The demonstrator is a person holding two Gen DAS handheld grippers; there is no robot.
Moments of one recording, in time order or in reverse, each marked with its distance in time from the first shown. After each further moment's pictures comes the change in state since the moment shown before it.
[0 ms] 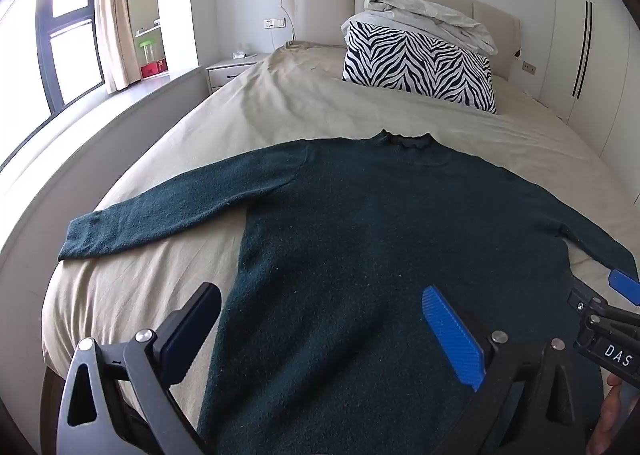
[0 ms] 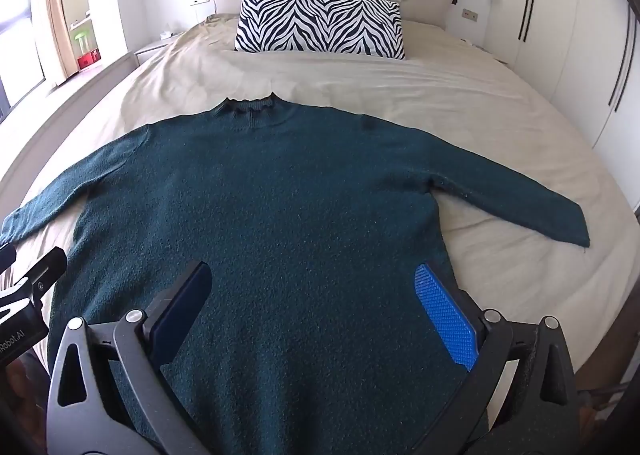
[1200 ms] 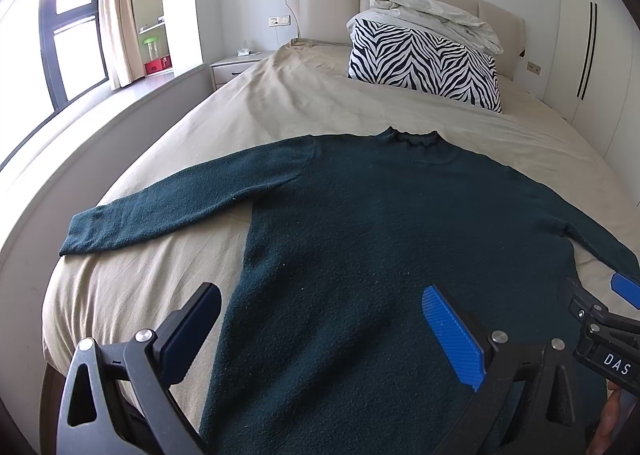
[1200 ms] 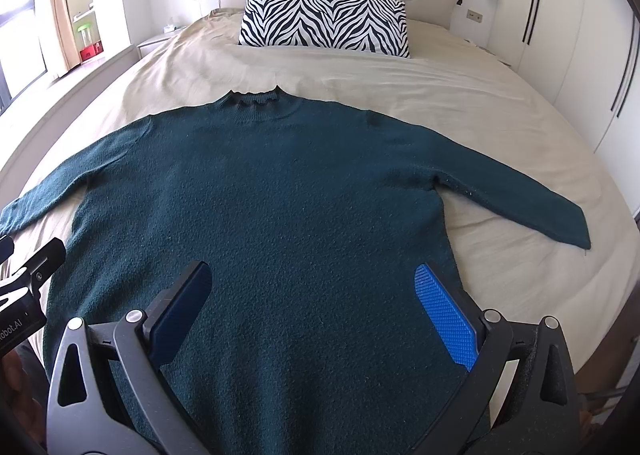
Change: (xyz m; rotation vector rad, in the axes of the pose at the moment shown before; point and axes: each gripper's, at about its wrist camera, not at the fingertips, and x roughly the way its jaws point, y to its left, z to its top) left arm 0.008 0.009 -0.005 -0.007 0.008 0.002; right arm 0.003 0.004 -0.002 -0.023 0.015 0.000
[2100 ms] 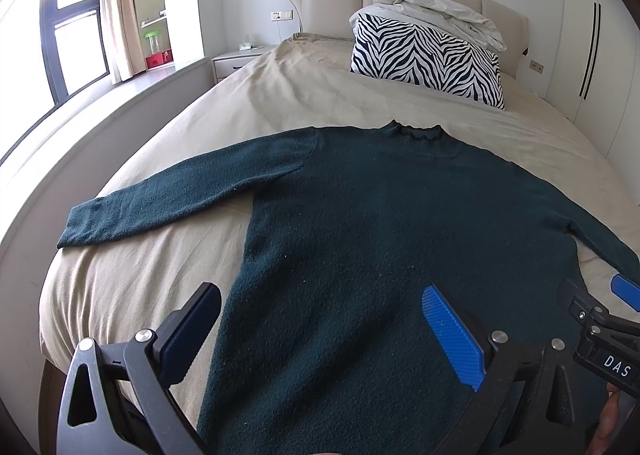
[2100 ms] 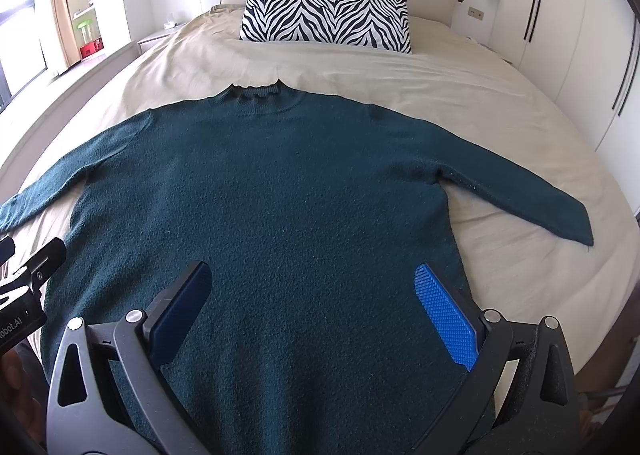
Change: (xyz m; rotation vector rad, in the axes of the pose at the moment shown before) left arm 0.005 0.001 -0.006 -0.010 0.014 0.002; right arm 0.007 0.006 -0.004 -0.006 0.012 -0.003
